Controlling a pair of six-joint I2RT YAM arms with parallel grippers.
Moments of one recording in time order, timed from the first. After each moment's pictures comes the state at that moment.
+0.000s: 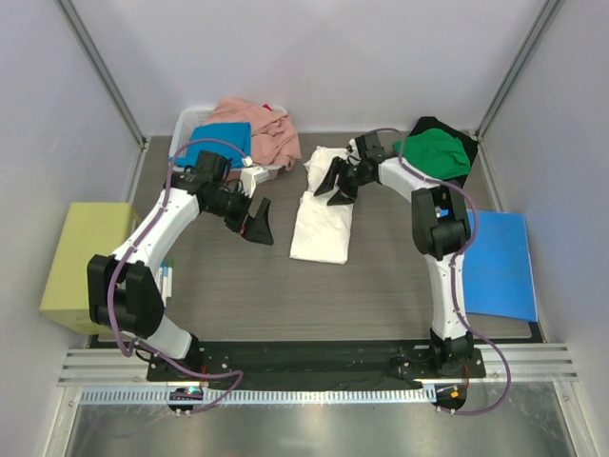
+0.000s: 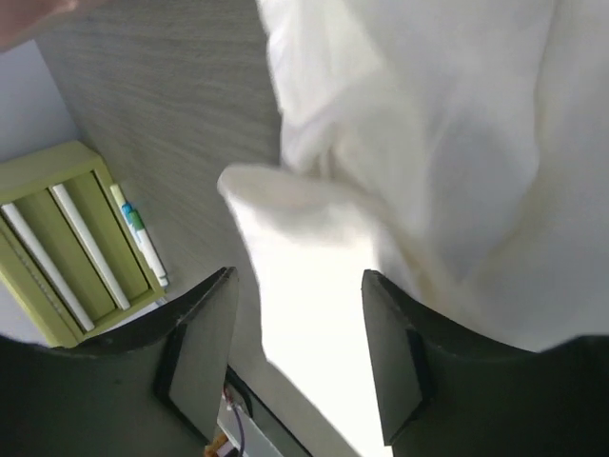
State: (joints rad) left arm -0.25 1.55 1.31 -0.90 0.72 0.29; right arm 0.30 2.32 1.83 -0.49 -0.62 0.66
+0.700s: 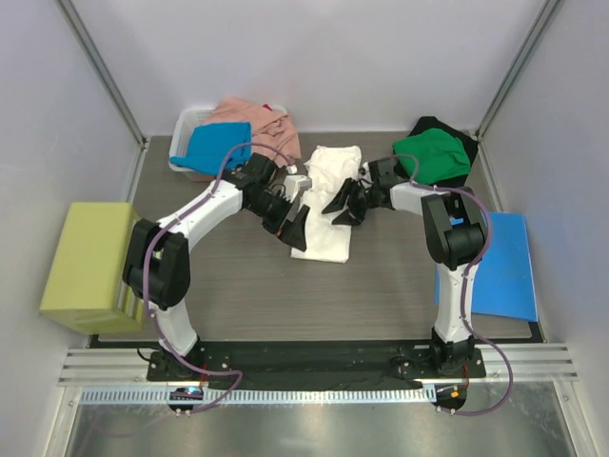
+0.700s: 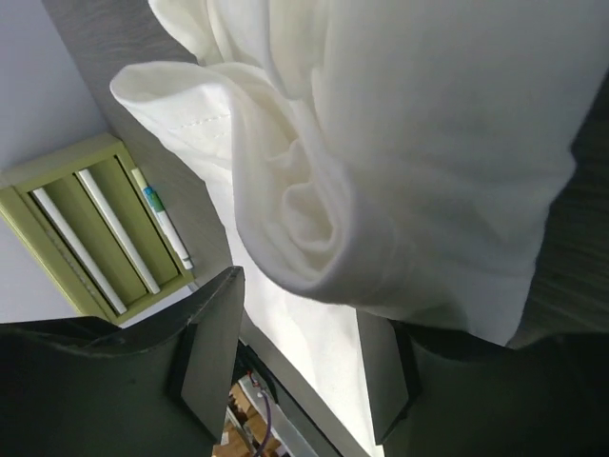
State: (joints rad) left arm -0.46 1.79 1.42 -0.80 0.71 0.19; right arm 0.27 2.11 1.33 -0.16 -0.67 0.81
